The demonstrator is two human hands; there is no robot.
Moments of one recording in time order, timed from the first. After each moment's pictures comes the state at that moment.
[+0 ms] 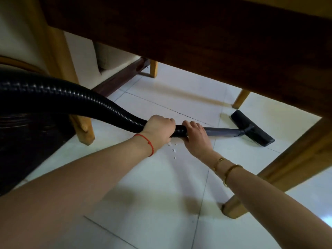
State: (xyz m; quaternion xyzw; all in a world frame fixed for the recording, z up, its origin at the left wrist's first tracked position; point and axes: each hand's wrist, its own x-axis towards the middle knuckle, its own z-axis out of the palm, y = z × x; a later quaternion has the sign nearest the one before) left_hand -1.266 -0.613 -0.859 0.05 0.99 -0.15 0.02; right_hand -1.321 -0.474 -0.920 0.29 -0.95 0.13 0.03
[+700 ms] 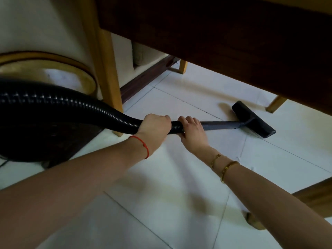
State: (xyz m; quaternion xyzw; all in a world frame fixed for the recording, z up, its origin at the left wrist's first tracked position) left_hand -1.218 -0.693 -0.854 -0.06 0.99 -0.15 0.03; right_hand -1.300 -0.572 -0.917 0.38 -0.91 0.16 0.02
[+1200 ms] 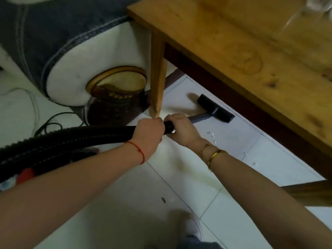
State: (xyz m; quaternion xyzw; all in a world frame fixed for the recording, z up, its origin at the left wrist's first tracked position) left_hand -1.083 -0.730 -0.701 -0.21 0.97 -0.08 0.12; right_hand -1.198 -0.652 -0.767 0.54 -0.81 0.19 -0.14
